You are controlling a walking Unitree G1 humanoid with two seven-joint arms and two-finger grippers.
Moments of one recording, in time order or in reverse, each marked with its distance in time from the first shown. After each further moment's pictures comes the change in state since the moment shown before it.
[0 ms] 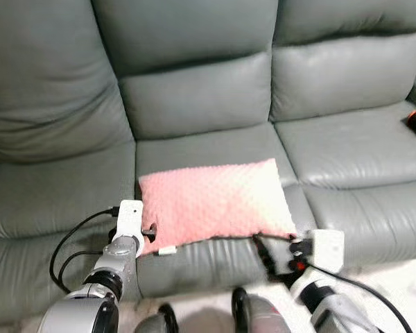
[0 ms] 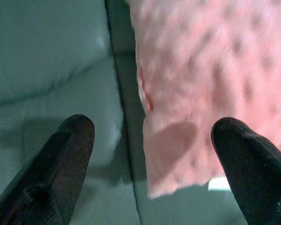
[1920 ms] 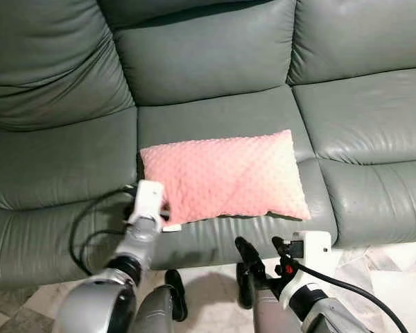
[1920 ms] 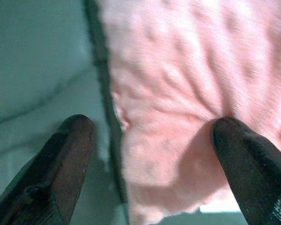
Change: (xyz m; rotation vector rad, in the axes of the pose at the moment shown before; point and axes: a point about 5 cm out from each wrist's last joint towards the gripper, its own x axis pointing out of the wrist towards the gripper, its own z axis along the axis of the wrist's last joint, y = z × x) left arm 0.000 -0.041 0.039 0.126 -0.168 0.018; right arm -0.003 0.015 0.002 0.040 0.016 -0.007
